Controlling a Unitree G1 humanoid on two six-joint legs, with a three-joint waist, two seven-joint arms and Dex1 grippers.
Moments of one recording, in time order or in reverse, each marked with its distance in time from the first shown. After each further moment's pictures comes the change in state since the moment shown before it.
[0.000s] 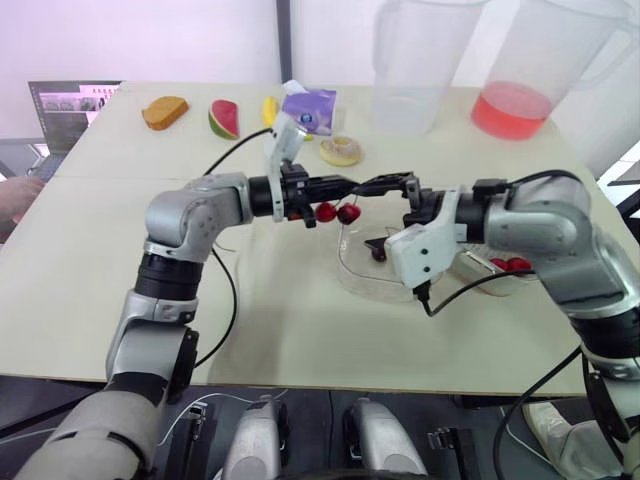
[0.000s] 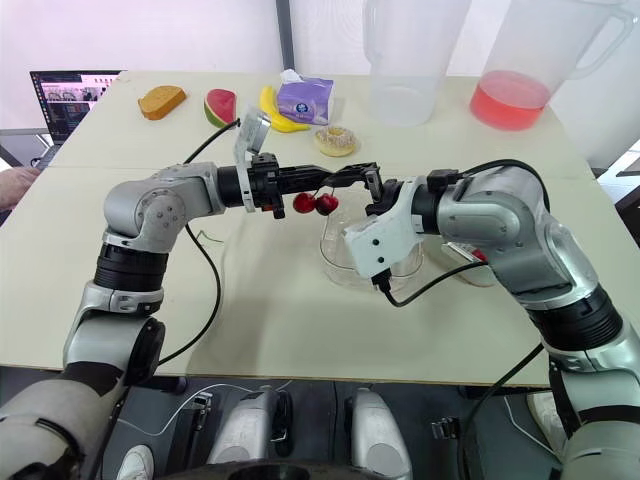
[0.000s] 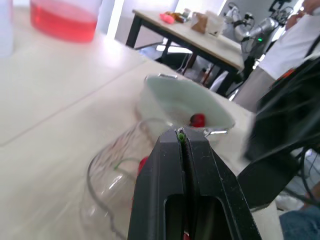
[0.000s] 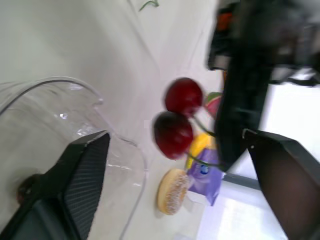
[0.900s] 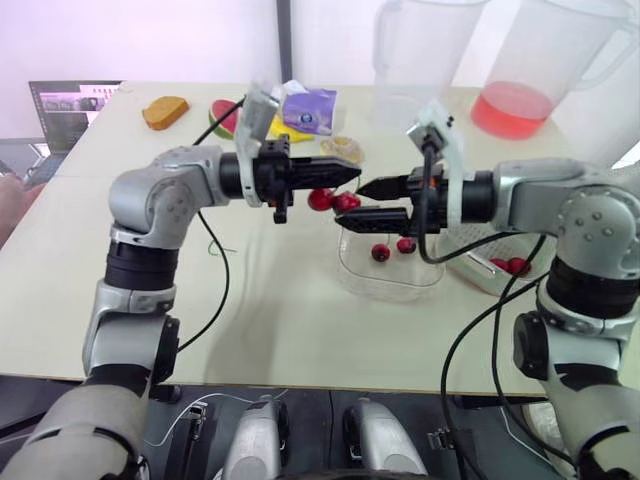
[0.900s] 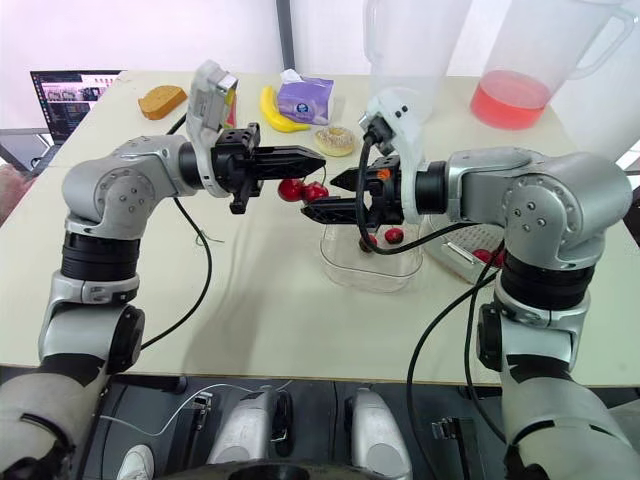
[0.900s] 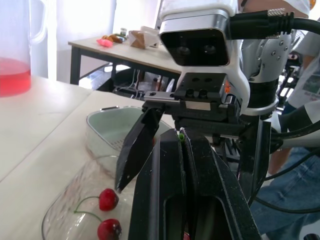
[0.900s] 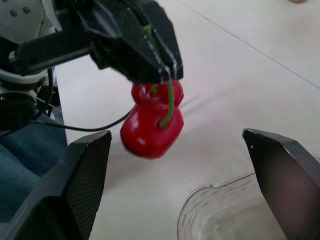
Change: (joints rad) left arm -0.051 0.079 0.034 -0.086 -0.092 -0.037 -0.264; right arm -0.268 0.353 -0.394 0.000 0.967 1.788 -0.327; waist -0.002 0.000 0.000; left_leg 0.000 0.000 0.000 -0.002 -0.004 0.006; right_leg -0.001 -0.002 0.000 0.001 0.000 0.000
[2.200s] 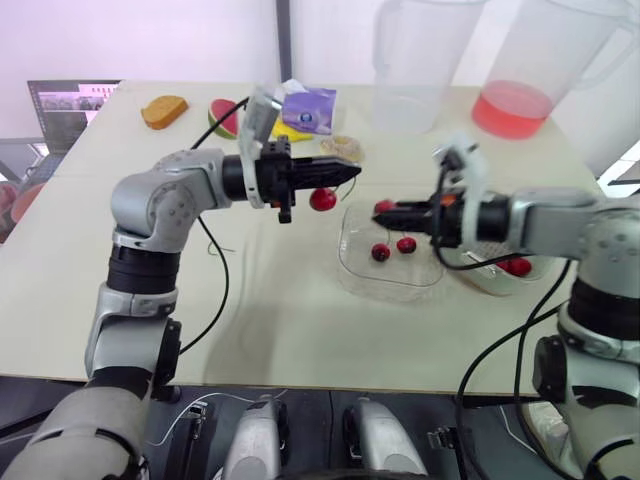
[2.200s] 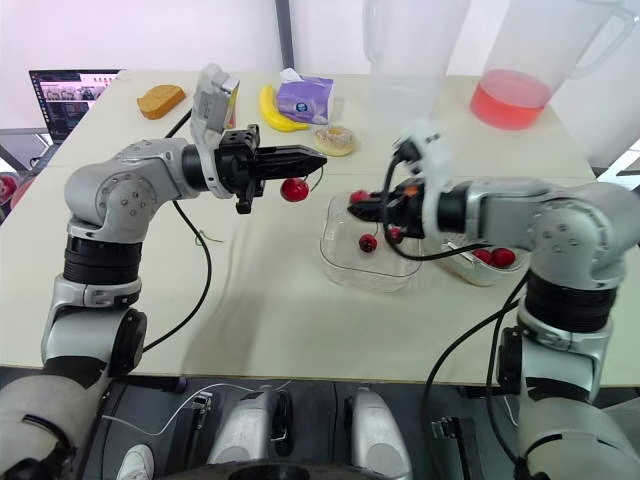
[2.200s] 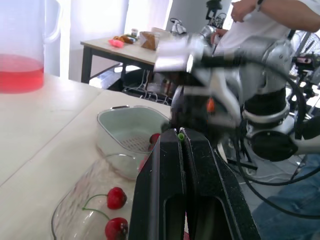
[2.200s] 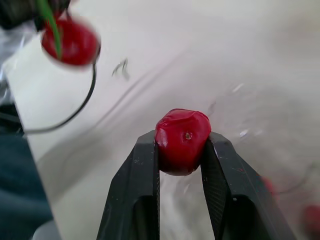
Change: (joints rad) left arm 0.028 0.004 0.008 -0.018 0.000 0.006 0.058; right arm 0.151 -0.137 -0.152 0.010 0.143 -0.001 -0.247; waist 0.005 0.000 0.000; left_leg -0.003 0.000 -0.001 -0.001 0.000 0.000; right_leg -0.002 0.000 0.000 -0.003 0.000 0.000
